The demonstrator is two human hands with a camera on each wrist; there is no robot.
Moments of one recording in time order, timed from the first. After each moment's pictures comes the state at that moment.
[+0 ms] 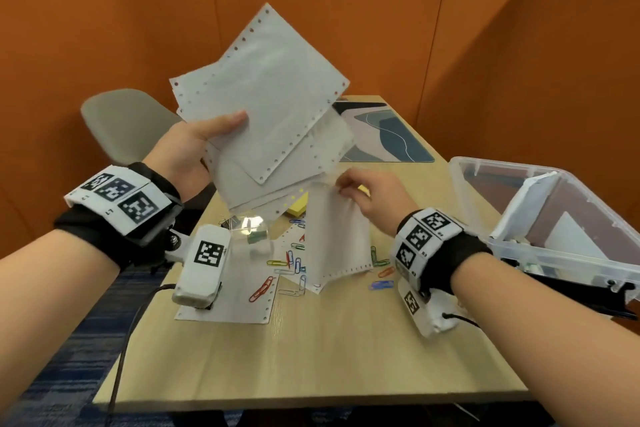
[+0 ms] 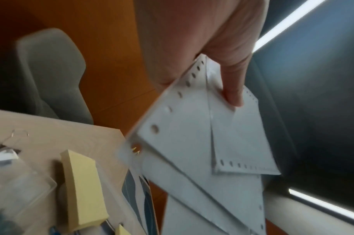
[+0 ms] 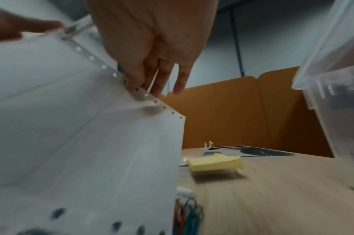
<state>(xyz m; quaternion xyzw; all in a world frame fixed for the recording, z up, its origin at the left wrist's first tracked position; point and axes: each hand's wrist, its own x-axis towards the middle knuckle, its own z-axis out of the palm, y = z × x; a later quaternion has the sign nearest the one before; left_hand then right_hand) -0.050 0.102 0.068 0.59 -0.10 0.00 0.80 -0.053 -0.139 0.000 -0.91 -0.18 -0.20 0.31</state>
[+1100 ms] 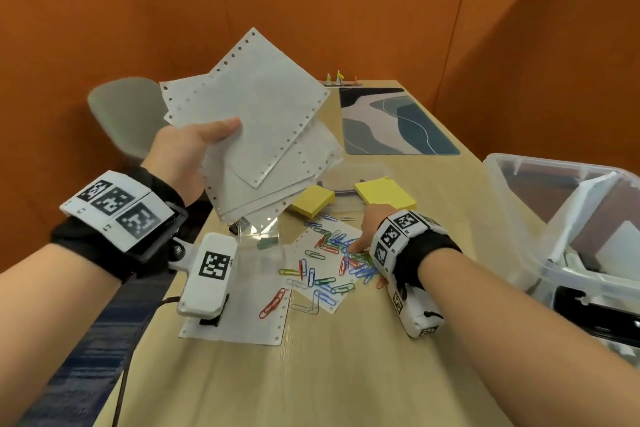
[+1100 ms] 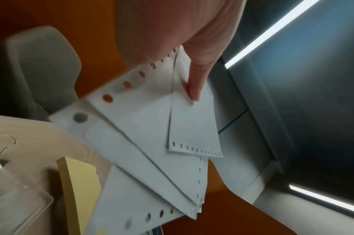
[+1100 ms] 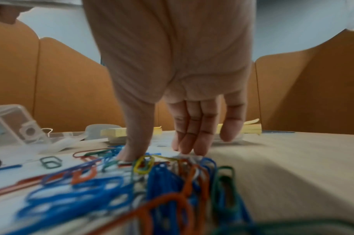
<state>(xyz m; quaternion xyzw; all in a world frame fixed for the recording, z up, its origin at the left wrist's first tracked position) -0.011 0.120 0.055 0.63 0.07 0.07 0.77 0.014 -0.114 -0.049 -0.98 0.05 0.17 0.02</state>
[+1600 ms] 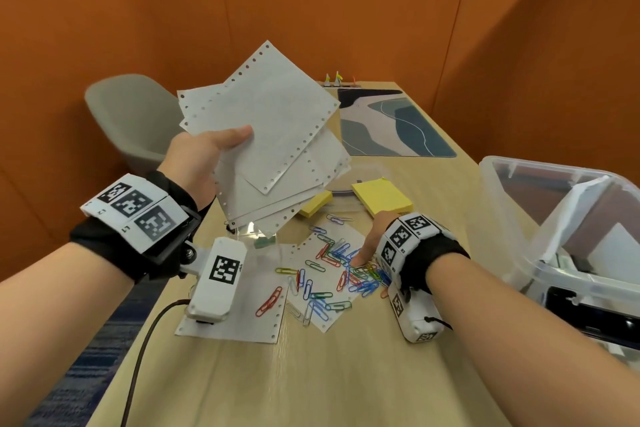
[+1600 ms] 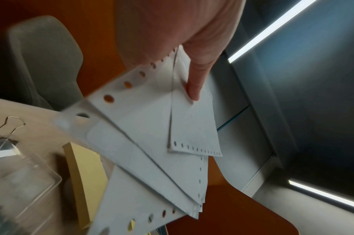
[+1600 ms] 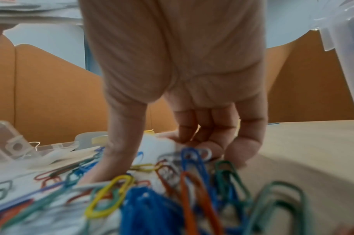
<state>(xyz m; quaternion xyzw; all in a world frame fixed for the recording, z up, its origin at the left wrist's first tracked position) -0.013 0.111 0.048 0.63 0.09 0.05 0.77 -0.015 -0.128 -0.037 -0.97 0.10 0.19 0.14</state>
